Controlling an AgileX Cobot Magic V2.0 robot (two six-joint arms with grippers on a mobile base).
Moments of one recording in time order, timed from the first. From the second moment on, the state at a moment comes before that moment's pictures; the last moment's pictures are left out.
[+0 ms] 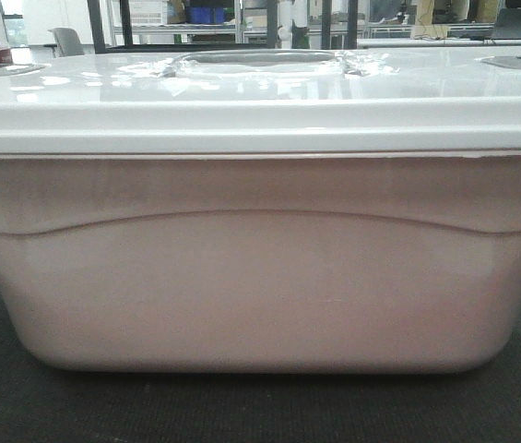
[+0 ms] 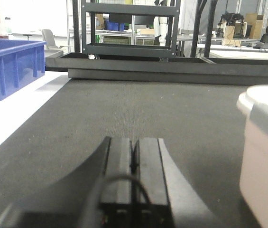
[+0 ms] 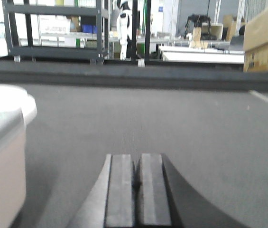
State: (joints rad) left arm -0.09 -0.01 -0.04 -0.02 0.03 0.03; right arm 0.00 -0.01 -0.05 0.01 0.05 0.02
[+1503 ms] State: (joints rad) left arm -0.09 1.23 -0.93 -0.29 0.85 0.04; right arm 0.00 1.20 -1.07 0.13 1.17 0.02
